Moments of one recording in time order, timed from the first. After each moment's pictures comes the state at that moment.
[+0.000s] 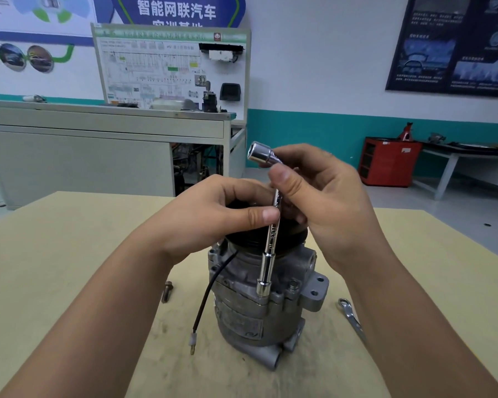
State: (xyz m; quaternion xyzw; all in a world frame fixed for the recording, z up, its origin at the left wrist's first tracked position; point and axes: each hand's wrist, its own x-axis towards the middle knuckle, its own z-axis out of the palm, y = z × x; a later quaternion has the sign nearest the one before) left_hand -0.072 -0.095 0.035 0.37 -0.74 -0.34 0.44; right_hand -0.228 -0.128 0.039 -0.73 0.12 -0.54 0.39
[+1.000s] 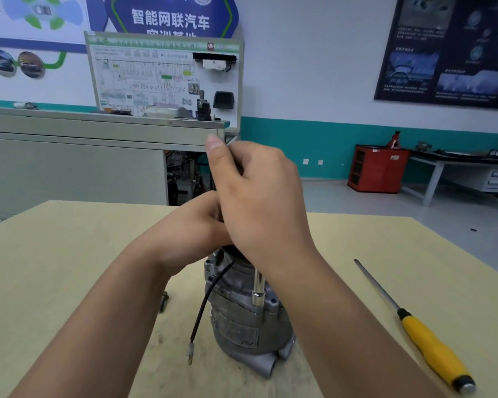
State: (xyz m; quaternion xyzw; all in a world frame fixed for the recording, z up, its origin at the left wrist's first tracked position) left_hand -0.074 -0.086 0.037 0.37 -0.72 -0.33 0.49; right_hand -0.172 -0.088 0.068 -0.76 0.28 -0.57 0.15
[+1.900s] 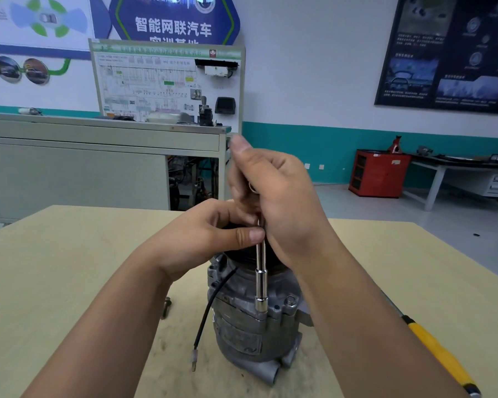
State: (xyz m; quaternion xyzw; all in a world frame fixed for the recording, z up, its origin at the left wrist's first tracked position) left_hand -0.063 -0.098 0.030 0.35 -0.73 -0.36 0.46; right_hand -0.185 -0.113 0.067 -0.72 0.07 -0.49 0.49
